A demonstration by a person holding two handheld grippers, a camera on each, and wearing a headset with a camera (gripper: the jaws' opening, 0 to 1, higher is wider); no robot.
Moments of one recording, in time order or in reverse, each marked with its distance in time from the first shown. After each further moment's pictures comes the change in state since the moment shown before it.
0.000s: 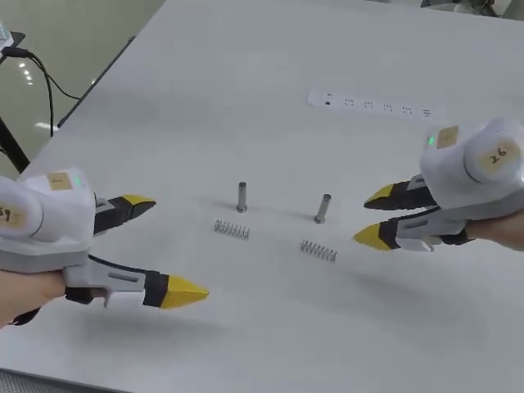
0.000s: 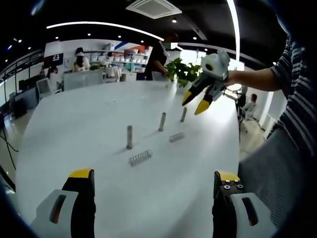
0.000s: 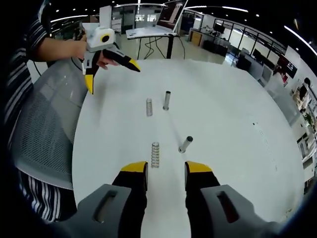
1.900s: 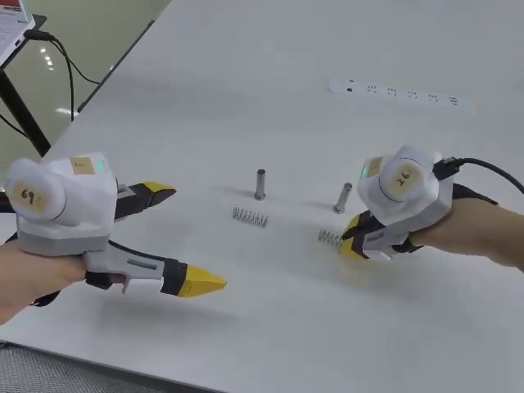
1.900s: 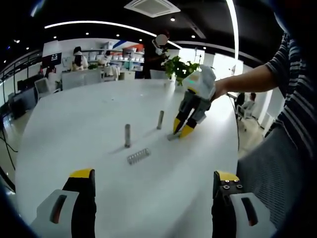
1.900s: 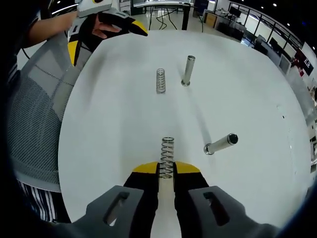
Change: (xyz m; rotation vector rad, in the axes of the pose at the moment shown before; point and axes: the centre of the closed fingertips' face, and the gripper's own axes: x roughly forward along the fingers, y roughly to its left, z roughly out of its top) left arm 0.001 -0.004 -0.002 0.006 0.016 -0.009; right arm 0.078 0.017 -0.032 -0.020 0.172 0.104
